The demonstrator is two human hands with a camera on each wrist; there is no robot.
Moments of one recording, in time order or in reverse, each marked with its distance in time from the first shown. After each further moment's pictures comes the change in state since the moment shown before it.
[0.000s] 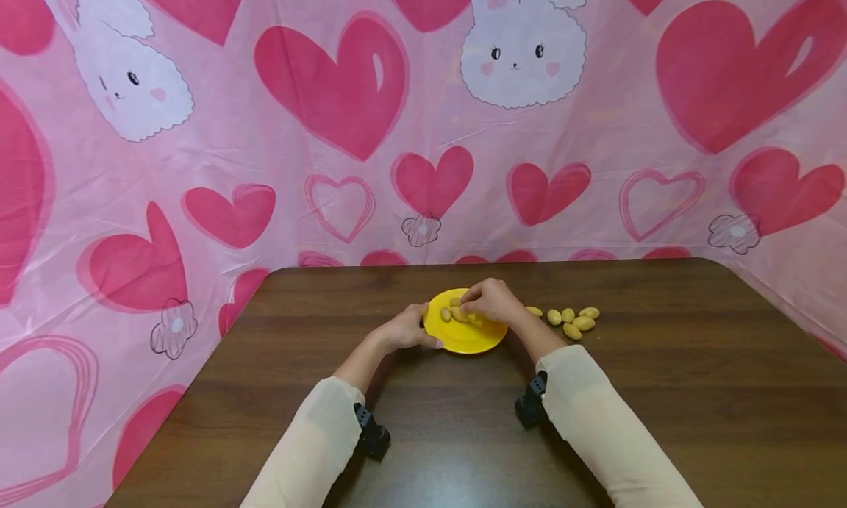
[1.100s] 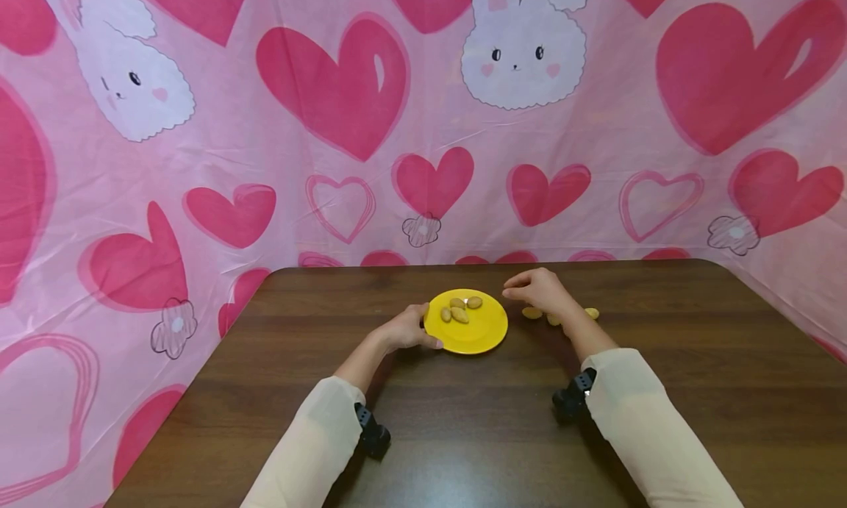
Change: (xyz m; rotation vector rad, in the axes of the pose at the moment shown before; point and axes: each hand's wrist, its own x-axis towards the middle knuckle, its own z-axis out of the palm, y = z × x) left_hand 0.000 0.002 0.002 -0.002 0.019 -0.034; right_hand -0.026 0.041 -0.060 0.031 0.081 0.027
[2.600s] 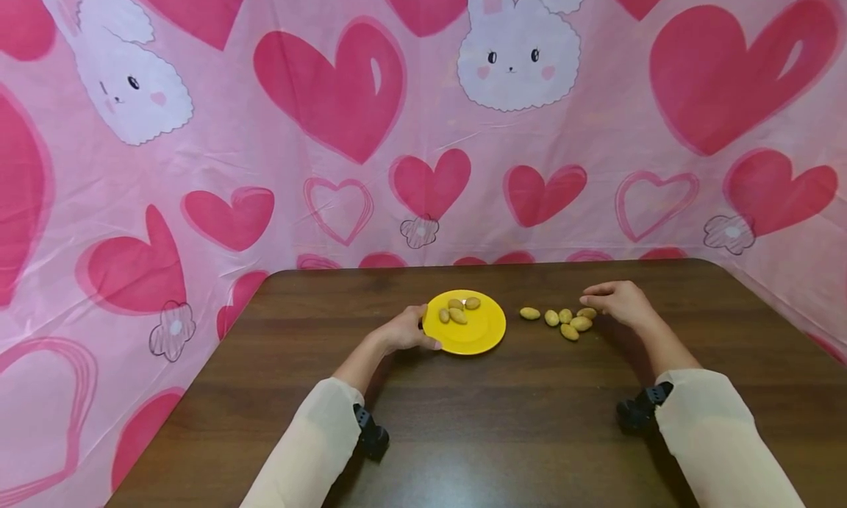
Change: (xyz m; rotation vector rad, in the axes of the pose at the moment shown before) left_hand 0.000 -0.001 -0.001 0.000 -0.009 0.013; right_hand -0.051 0.086 -0.070 -0.068 0.133 0.078
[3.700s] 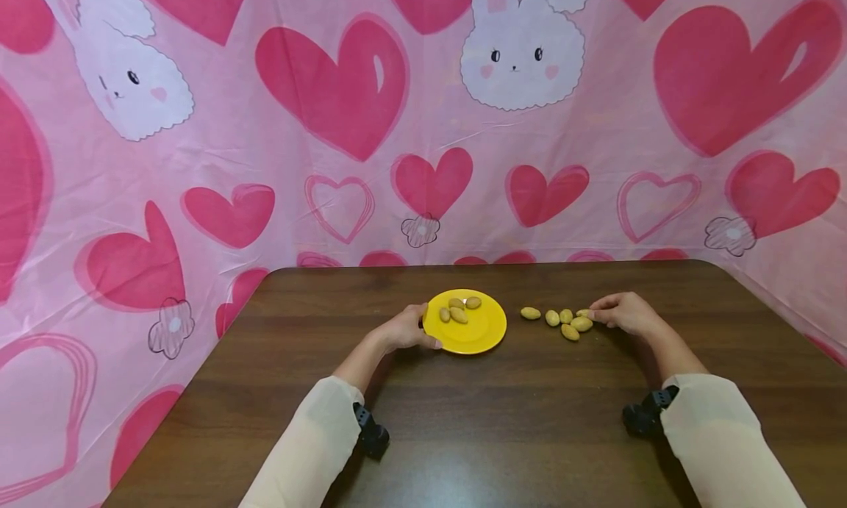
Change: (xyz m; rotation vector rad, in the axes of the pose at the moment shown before) left_hand 0.002 0.000 0.001 0.012 0.012 -0.017; right_hand -0.005 0.017 0.000 0.027 -0.117 0.030
